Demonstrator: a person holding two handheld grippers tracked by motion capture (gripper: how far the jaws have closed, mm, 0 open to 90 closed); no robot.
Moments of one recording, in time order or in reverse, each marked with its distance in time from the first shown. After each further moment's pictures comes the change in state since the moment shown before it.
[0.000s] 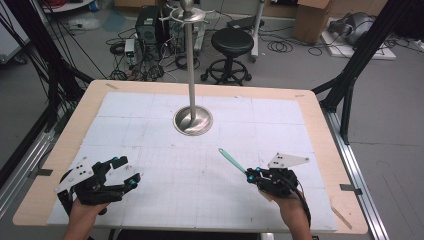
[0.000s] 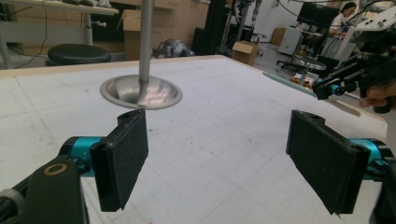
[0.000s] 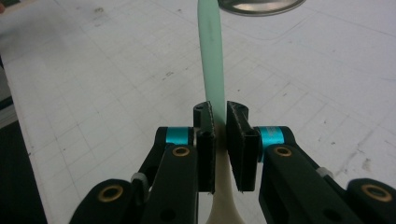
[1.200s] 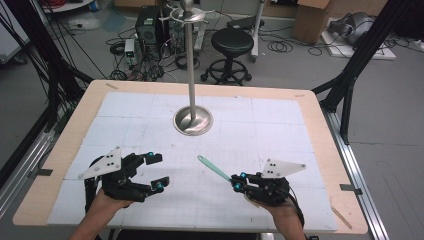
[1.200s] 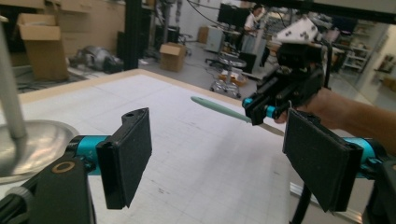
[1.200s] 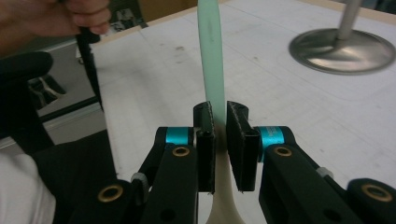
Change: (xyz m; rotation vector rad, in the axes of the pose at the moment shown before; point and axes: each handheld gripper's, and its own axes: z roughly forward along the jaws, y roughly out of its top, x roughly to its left) left arm -0.045 0.039 0.055 0.046 -0.332 0.049; right arm 0.041 0.017 0.001 -0.131 0.227 -0.108
